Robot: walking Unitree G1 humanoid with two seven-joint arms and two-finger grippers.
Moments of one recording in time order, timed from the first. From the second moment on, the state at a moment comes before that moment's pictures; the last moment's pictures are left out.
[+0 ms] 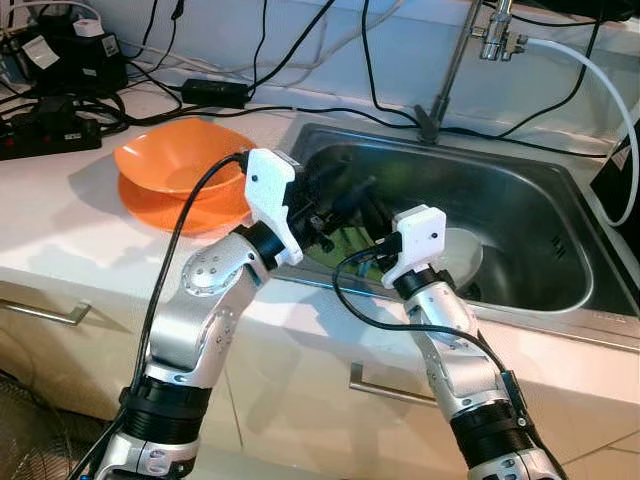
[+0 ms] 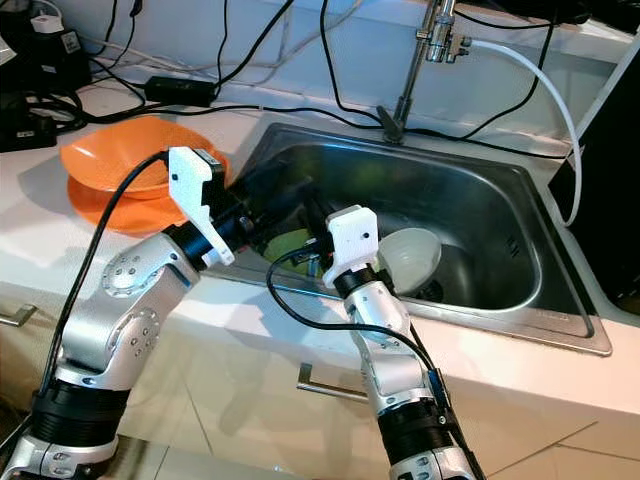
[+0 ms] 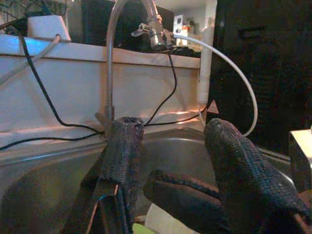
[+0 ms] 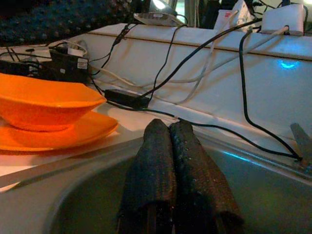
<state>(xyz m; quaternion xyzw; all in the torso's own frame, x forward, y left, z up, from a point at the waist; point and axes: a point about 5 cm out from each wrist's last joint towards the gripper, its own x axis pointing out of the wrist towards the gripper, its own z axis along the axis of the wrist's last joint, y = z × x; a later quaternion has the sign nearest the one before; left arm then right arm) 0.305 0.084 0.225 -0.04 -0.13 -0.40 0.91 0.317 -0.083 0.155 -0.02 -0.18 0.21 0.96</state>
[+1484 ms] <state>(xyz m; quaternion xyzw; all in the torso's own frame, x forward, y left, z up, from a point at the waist) 0.330 0.170 0.233 0.27 -0.14 -0.10 0.95 0.341 -0.117 0.175 0.01 -0.19 0.15 0.97</state>
